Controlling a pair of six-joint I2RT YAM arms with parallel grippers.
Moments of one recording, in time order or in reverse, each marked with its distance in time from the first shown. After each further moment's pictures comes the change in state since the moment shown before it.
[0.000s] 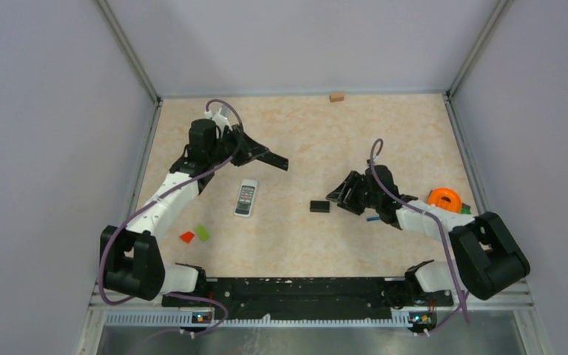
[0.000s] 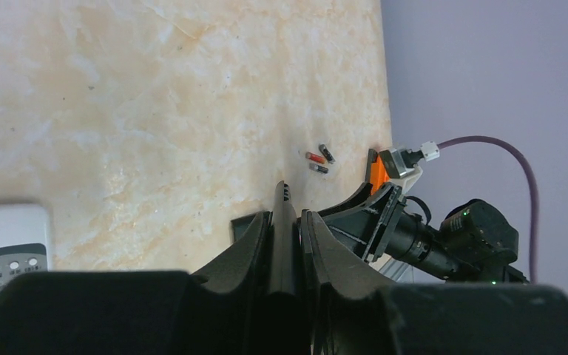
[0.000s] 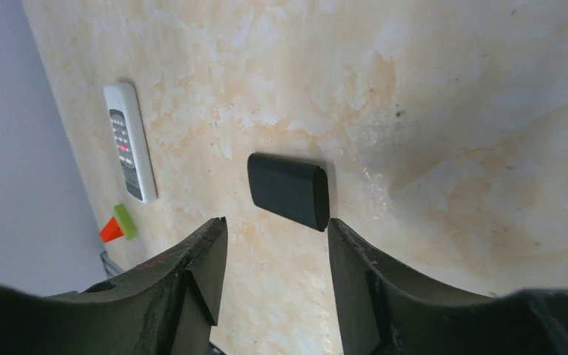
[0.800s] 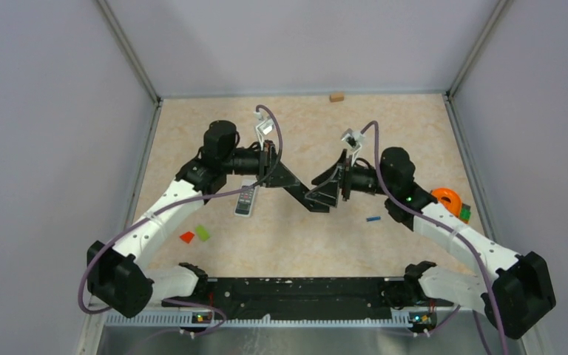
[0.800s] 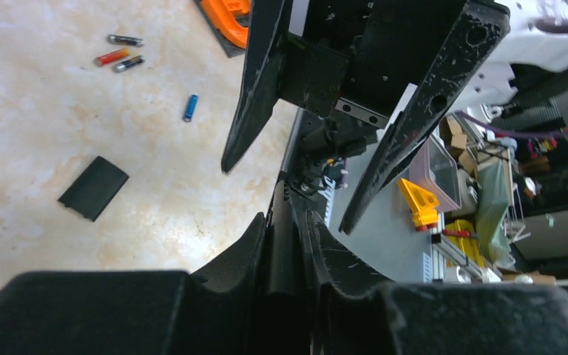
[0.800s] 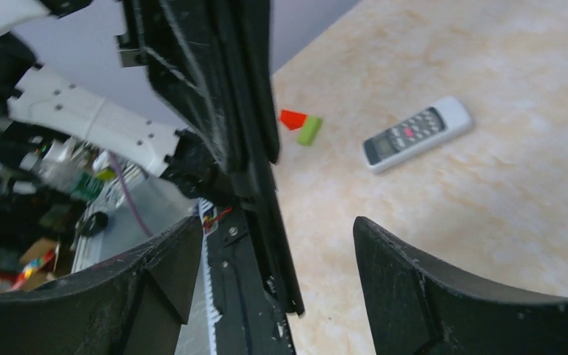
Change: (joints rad) left arm -0.246 -0.092 0.091 -0.106 0.433 0.326; right arm 0.087 -0.323 0.174 0.093 -0.489 -0.432
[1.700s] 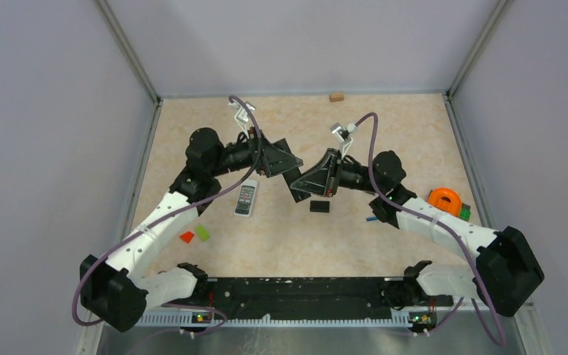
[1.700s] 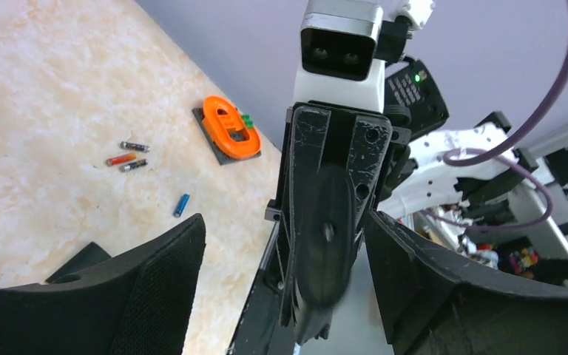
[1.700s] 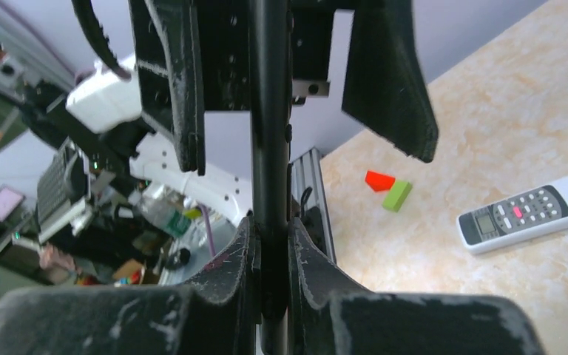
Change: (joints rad) left arm 0.000 -0.106 -0.076 0.341 -0.144 -0.299; right arm 0.137 0.149 0.035 0.420 -0.061 0.277
